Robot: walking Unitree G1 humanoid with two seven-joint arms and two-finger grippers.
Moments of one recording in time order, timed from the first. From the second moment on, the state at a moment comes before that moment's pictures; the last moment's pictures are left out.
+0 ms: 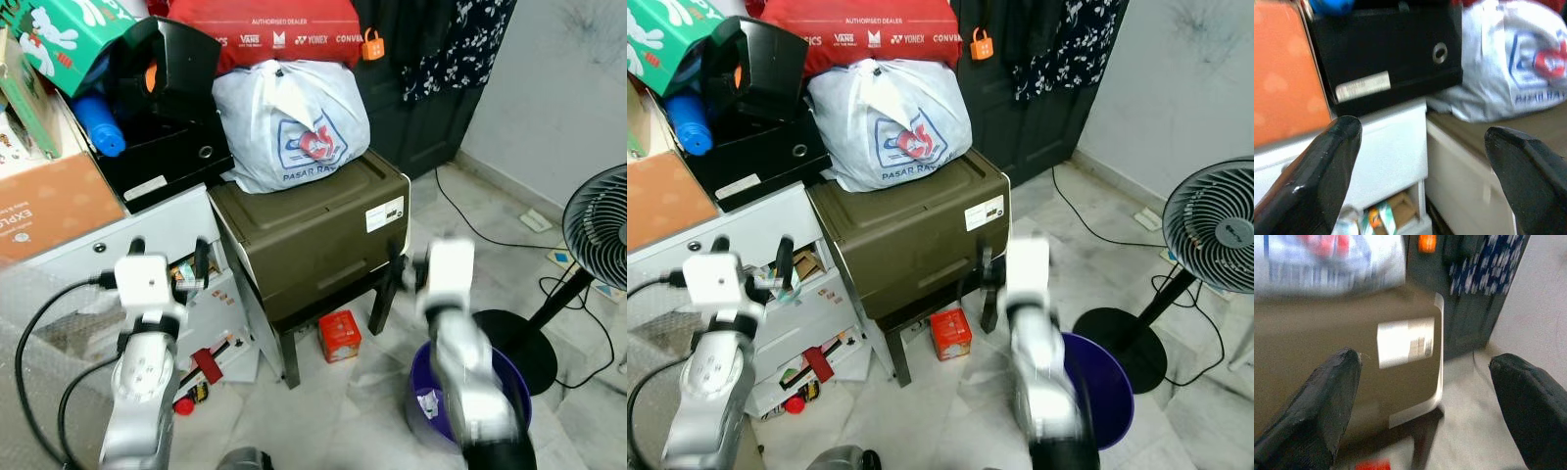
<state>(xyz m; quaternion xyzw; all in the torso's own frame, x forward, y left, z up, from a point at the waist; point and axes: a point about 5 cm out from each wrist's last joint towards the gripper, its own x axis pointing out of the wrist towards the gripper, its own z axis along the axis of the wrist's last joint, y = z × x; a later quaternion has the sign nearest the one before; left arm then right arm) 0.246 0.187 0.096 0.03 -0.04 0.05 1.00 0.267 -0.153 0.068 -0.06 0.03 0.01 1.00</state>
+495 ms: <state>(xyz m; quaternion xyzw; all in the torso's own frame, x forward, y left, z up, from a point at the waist) 0.264 0.181 0.112 0.04 -0.07 0.04 1.00 0.301 -0.150 0.099 -0.07 -0.01 0.01 1.00</state>
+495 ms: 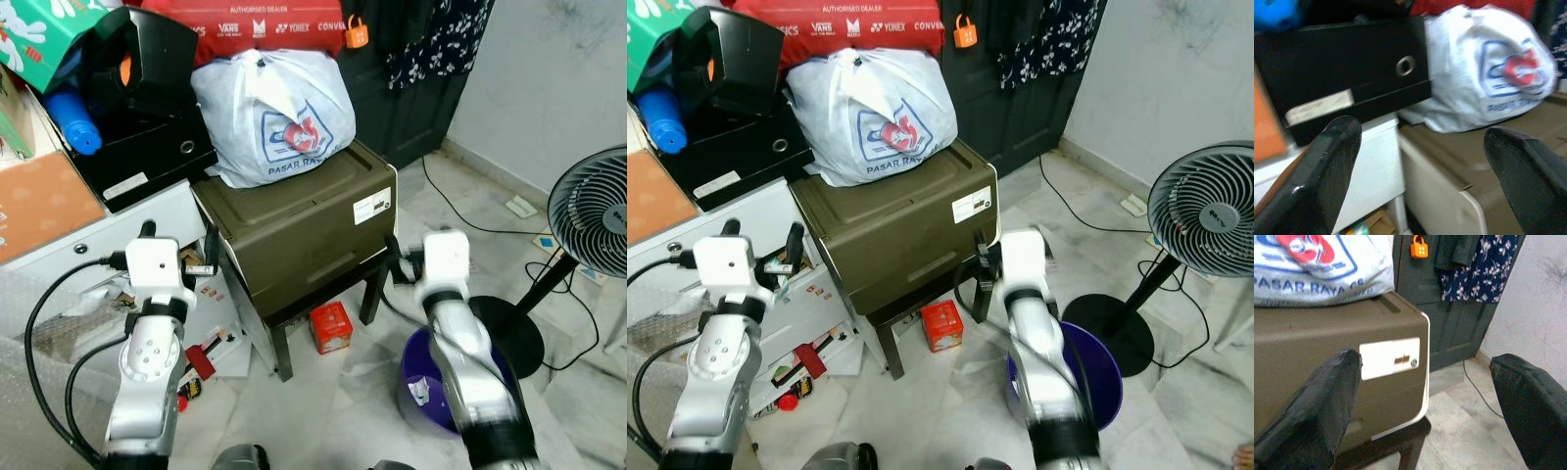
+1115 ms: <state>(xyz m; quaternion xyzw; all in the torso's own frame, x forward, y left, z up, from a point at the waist) 0.273 0.189 0.109 0.02 -0.06 0.06 1.00 0.302 -0.155 0.110 -0.08 -0.04 -0.02 1.00</state>
